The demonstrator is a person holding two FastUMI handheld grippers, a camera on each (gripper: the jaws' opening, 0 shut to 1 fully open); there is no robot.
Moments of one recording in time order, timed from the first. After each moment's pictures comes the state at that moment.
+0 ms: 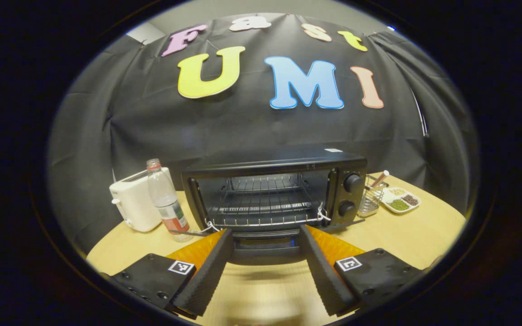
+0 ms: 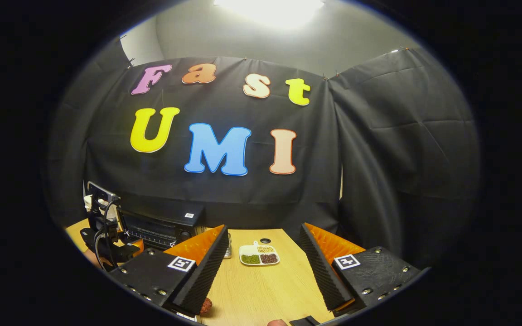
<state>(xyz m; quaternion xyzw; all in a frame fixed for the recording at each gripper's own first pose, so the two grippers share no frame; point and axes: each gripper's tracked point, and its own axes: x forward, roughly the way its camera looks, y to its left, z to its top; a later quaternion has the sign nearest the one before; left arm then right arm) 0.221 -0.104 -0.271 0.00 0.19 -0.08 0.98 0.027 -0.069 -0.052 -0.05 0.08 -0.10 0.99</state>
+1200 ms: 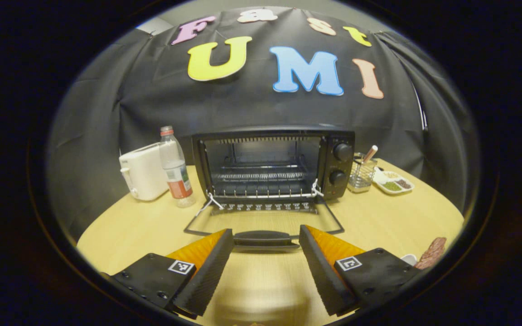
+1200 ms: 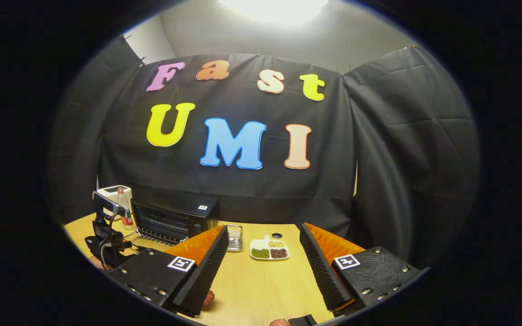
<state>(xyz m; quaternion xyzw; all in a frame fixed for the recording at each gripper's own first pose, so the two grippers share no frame) 0.152 -0.102 -0.282 -0.02 0.22 -0.06 0.97 0.024 -0.054 -0.063 -0.05 0.09 -0.04 0.99</state>
